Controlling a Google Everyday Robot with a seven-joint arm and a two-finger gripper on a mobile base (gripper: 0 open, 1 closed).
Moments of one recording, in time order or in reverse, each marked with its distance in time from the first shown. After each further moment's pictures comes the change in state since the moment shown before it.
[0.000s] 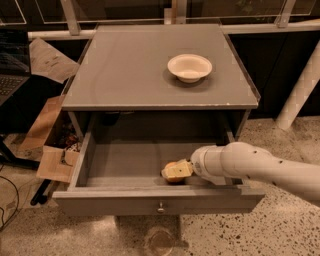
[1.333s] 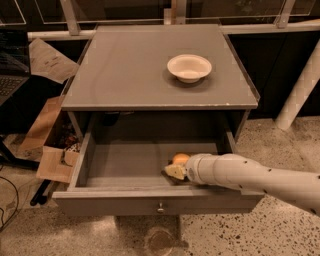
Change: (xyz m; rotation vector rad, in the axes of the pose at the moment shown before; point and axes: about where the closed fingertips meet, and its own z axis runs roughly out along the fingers) arm 0.015 0.015 0.030 -0.007 -0.042 0.075
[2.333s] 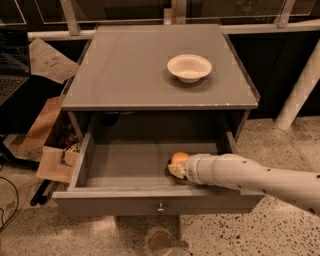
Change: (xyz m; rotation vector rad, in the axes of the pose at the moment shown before) arm 0.000 0.000 0.000 0.000 0.000 0.000
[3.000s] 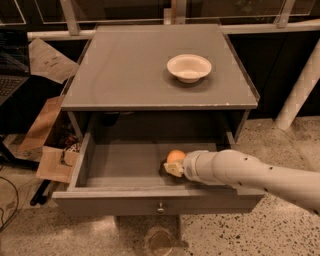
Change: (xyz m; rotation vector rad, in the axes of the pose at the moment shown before) arm -0.015 0.012 -0.008 -0.027 -0.011 -0.051
